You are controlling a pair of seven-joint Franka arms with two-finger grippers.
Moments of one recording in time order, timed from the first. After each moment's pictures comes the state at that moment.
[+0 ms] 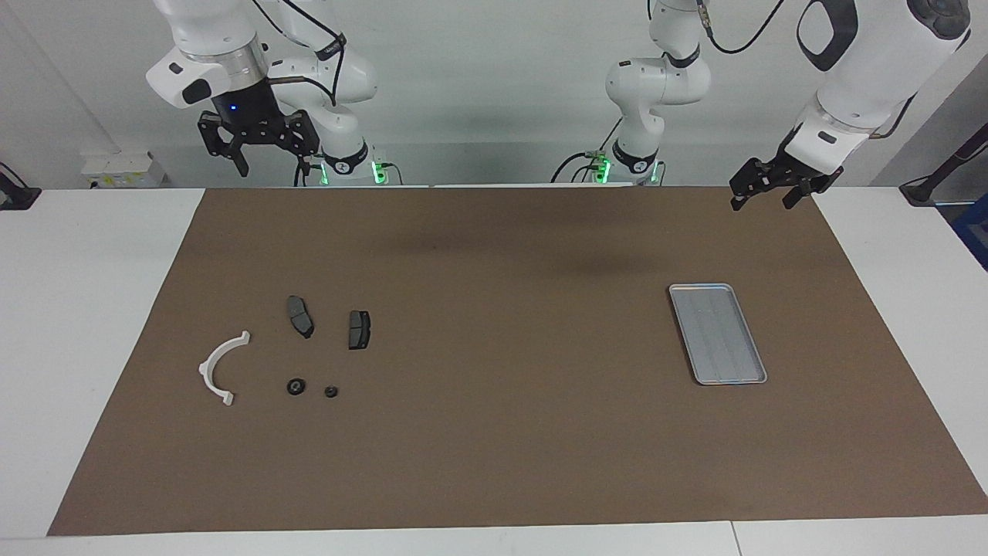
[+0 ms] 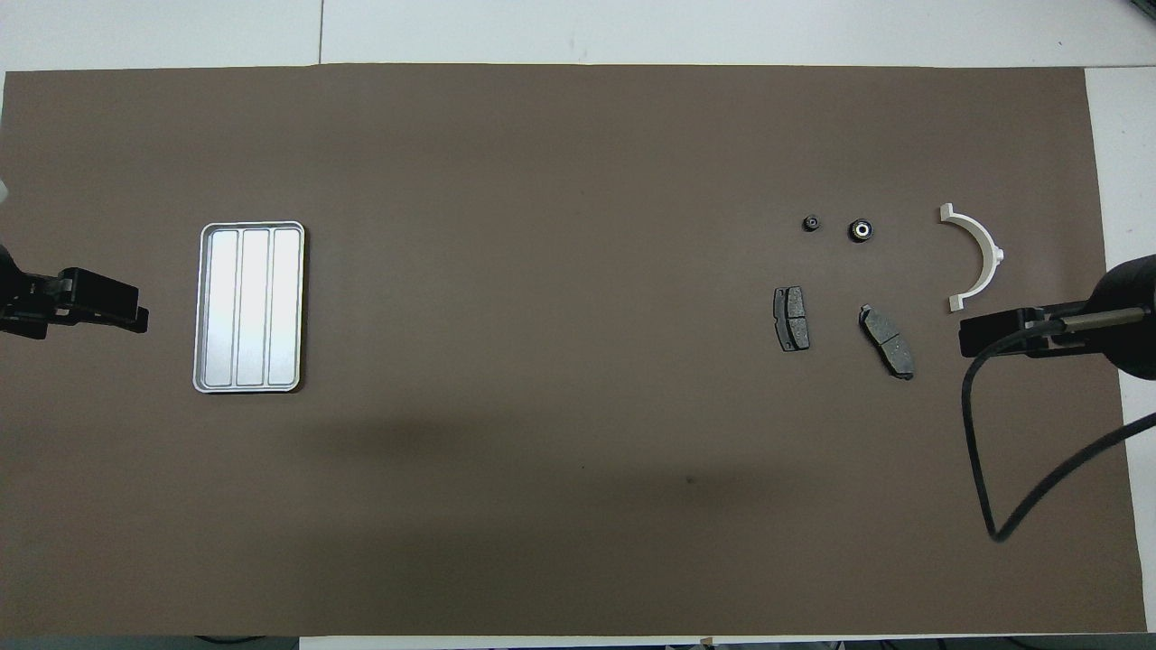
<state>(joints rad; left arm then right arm) -0.07 -0.04 0.04 -1.65 -0.03 1.50 0.00 0.06 -0.17 0.05 -1.69 -0.02 1.51 0.08</state>
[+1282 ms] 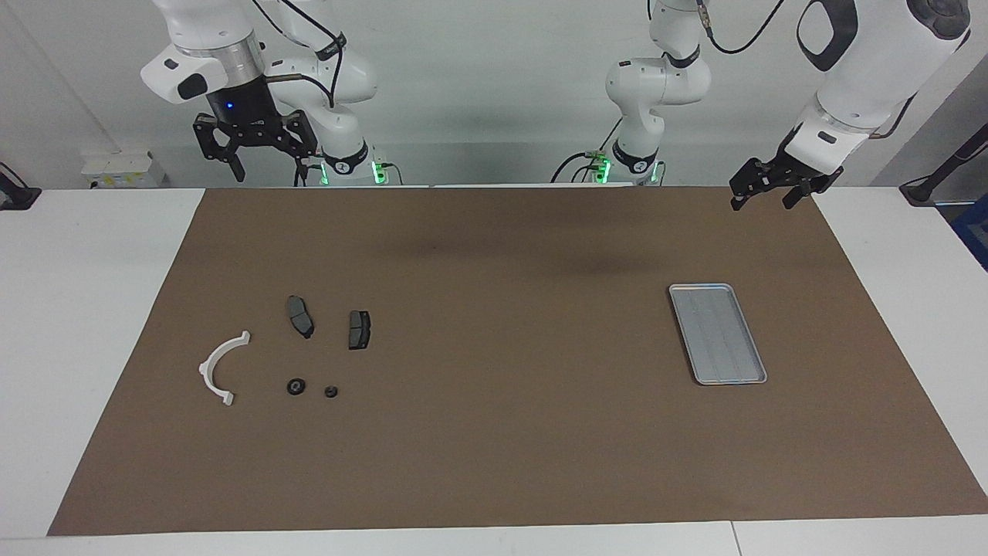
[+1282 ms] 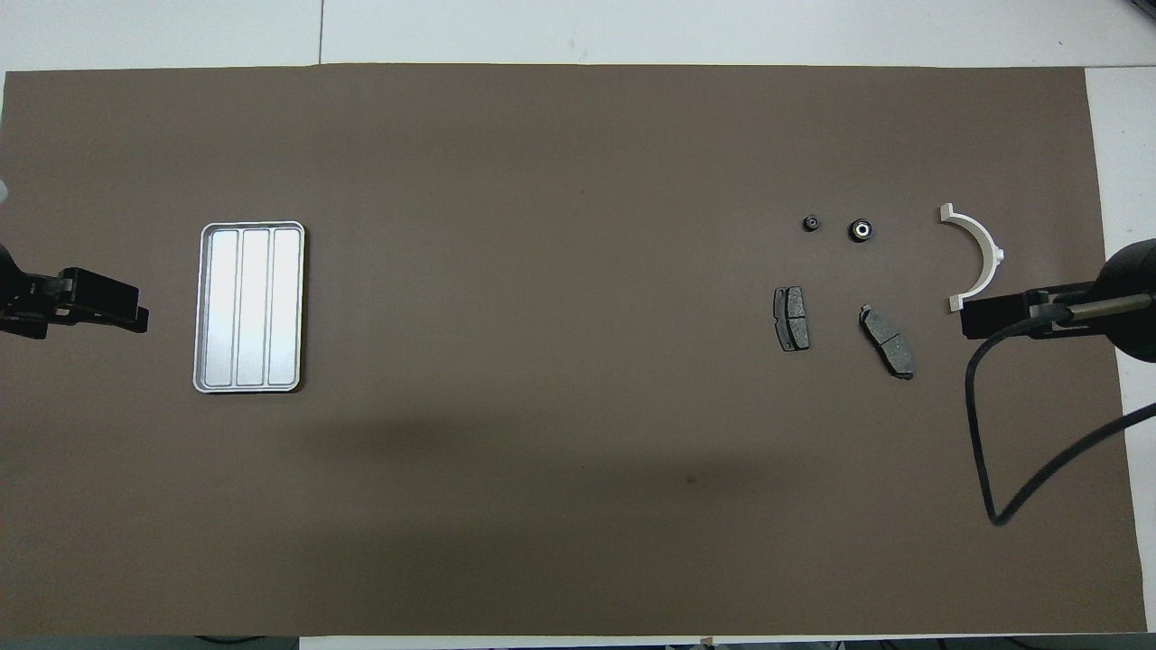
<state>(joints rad) -0.07 -0.04 0.04 -1.65 -0.03 1.50 0.00 0.06 -0.17 0.04 -1.70 -0.02 1.59 0.05</state>
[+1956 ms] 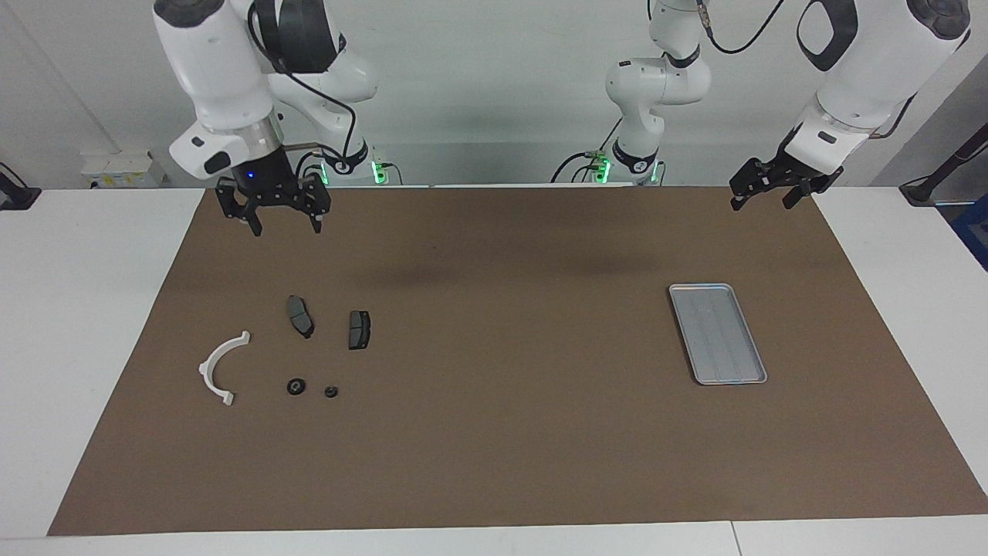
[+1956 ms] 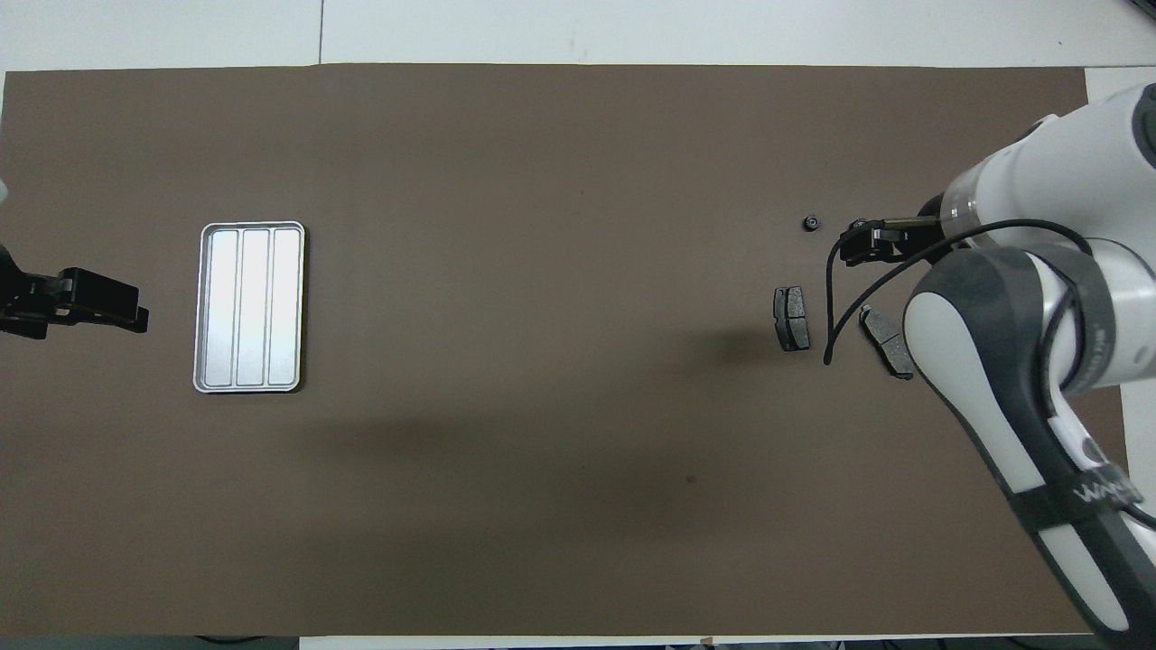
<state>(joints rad) -0.07 -0.04 0.04 -1.65 -0.03 1.50 0.00 0.06 0.14 0.04 -1.81 -0.02 1.98 0.18</state>
